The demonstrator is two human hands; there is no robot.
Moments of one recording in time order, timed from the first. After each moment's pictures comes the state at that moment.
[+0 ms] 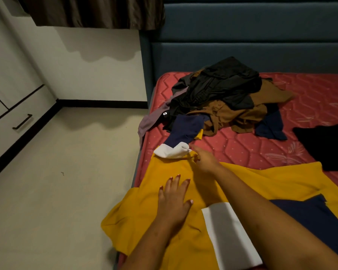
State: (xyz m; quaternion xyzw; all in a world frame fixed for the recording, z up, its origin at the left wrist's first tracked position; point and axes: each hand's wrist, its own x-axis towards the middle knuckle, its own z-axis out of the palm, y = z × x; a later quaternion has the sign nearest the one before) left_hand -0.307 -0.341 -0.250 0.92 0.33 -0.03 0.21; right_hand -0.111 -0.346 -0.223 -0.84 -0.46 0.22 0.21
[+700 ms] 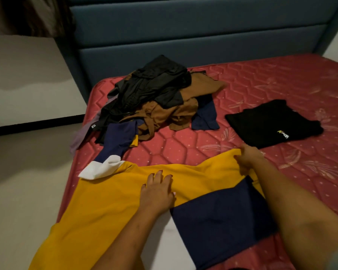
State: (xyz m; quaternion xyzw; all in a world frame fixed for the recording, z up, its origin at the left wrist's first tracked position) left_hand -0.161 -0.406 -0.241 0.96 0.23 -0.06 0.12; right_hand 0.132 -0.609 -0.260 -0.98 -0.09 0.15 0.12
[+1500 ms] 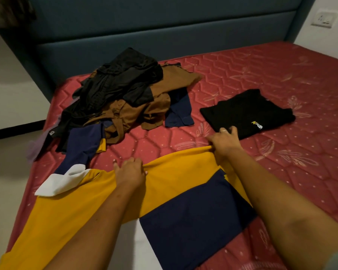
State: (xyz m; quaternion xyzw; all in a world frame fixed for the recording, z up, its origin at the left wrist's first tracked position) left_hand -0.072 -0.374 -0.252 0.96 0.27 -0.05 0.04; right_hand 0.134 -0.606 -0.226 -0.94 -0.31 0.00 -0.14
